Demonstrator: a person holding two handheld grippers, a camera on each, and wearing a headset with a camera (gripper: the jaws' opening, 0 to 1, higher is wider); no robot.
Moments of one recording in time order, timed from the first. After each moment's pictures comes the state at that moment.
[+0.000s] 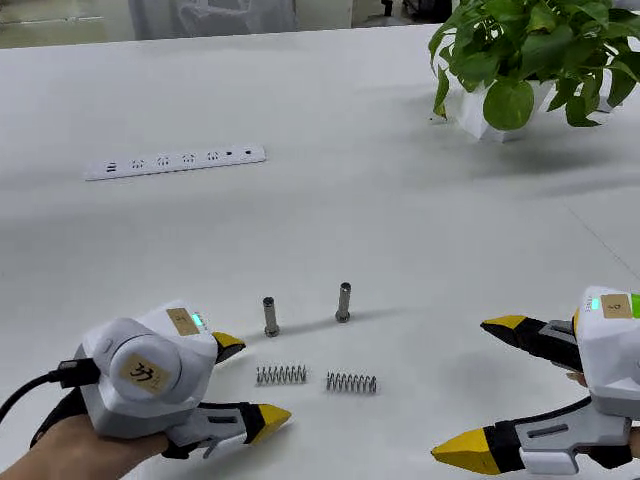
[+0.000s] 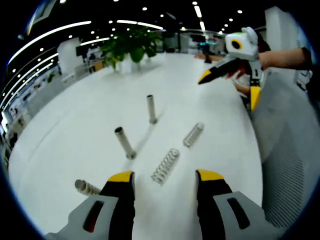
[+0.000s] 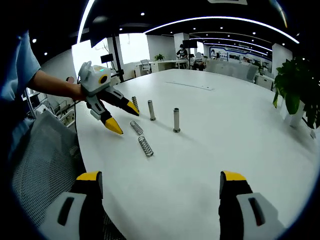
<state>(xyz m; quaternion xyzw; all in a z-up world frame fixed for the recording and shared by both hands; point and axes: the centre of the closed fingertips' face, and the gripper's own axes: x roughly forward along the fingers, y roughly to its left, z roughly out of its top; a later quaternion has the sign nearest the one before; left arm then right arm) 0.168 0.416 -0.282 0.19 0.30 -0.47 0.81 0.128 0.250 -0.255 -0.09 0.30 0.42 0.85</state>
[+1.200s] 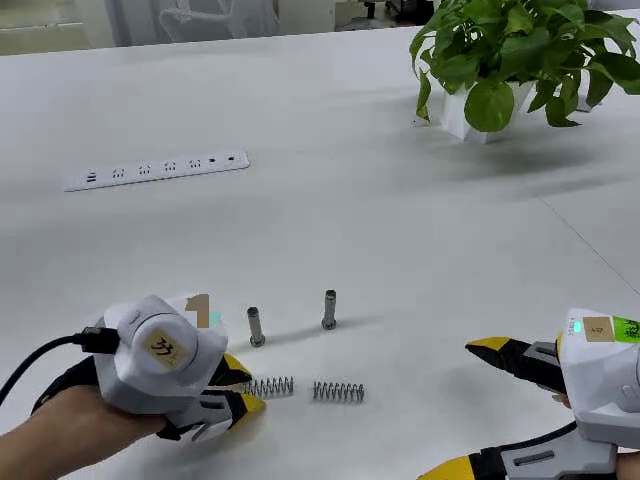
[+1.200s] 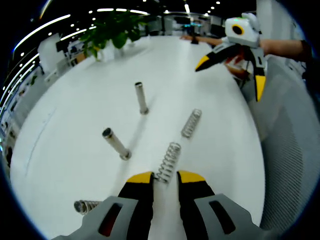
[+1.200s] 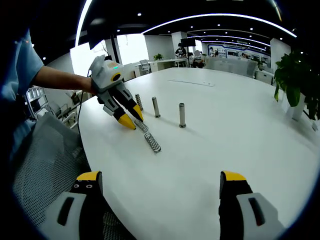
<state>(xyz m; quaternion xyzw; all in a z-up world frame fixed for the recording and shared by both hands) 0.169 0.413 -0.296 0.26 0.35 -0.51 0.74 0.114 0.257 -0.260 -0.07 0.31 0.42 0.85</state>
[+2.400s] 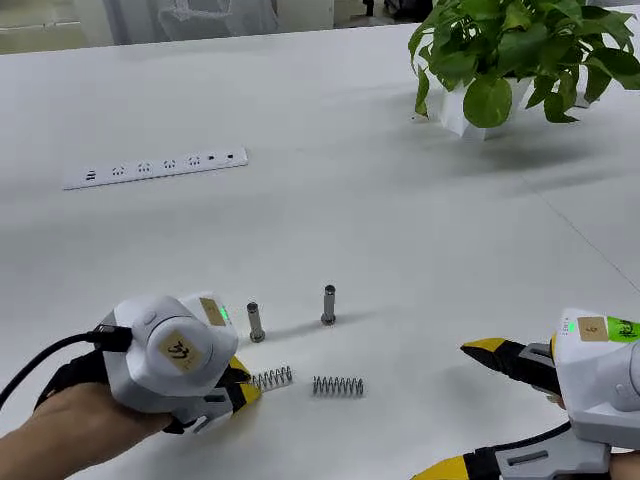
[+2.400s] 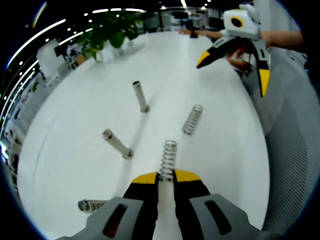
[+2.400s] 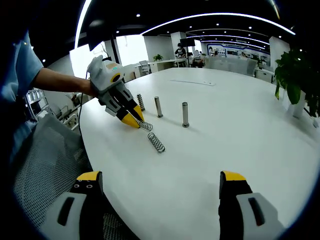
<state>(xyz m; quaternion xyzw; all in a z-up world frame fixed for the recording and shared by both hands) 0.169 0.417 -0.296 0.29 0.34 -0.50 0.74 0.110 0.263 -0.261 -0.06 0.31 0.42 0.85</state>
